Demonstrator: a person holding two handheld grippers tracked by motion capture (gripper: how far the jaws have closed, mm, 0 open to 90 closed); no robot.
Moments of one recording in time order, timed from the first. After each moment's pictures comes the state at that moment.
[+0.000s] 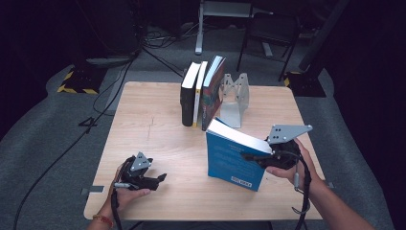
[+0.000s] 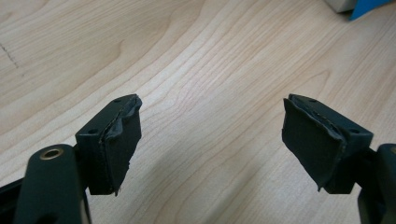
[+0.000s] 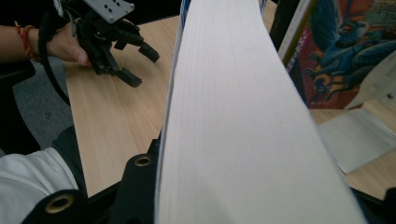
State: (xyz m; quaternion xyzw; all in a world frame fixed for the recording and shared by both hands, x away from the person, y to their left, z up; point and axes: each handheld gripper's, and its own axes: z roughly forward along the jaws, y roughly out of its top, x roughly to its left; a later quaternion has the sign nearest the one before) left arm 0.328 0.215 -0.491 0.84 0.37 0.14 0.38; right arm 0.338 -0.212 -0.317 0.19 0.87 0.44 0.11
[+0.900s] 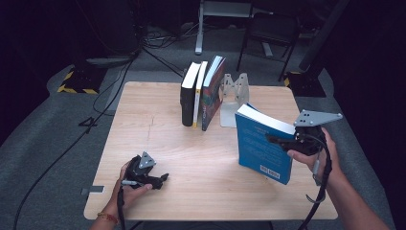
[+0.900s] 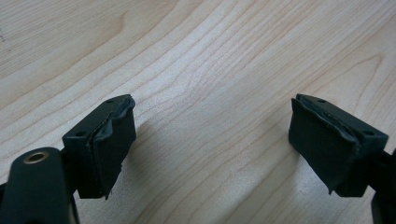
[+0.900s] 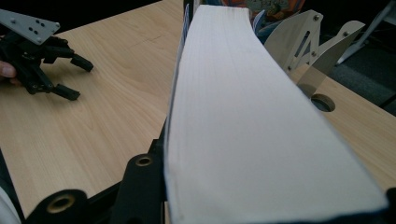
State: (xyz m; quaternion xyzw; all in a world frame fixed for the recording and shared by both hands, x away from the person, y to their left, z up) left arm 0.337 0.202 -0.505 0.84 0.39 0.15 0.34; right arm 0.361 -0.266 -0.301 0.28 0.84 0.42 0.18
